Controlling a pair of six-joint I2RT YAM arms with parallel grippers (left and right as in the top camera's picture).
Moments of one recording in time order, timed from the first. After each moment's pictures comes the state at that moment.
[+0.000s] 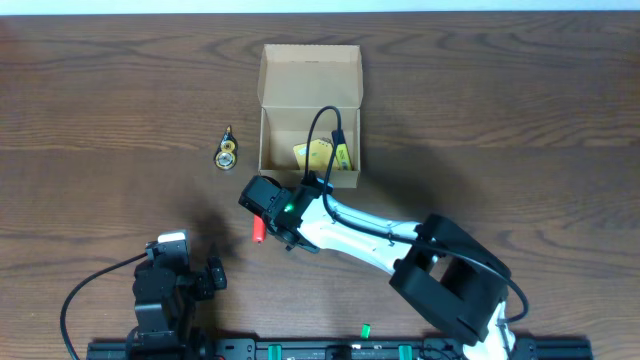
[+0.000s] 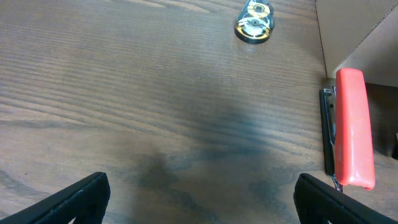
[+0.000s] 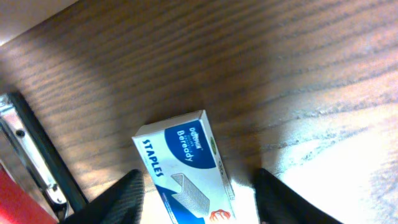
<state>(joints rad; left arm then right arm) 0.04 0.01 0.18 -0.80 -0.04 -0.07 1.00 2.04 1.36 -0.73 0.13 1.43</state>
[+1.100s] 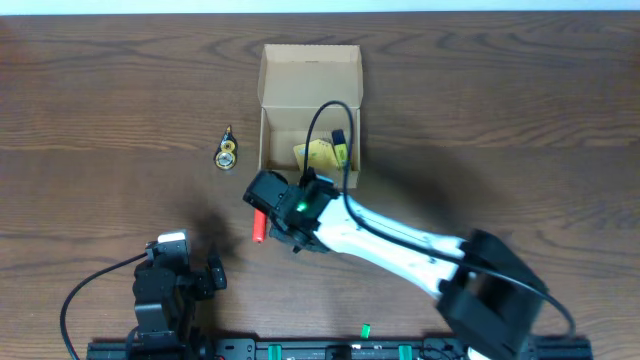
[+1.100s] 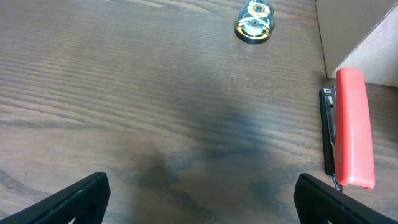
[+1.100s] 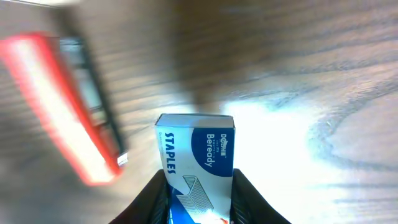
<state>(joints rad) 0.04 0.01 0.18 -0.80 -0.04 -0.07 1.00 1.87 1.36 -0.83 0.06 1.31</state>
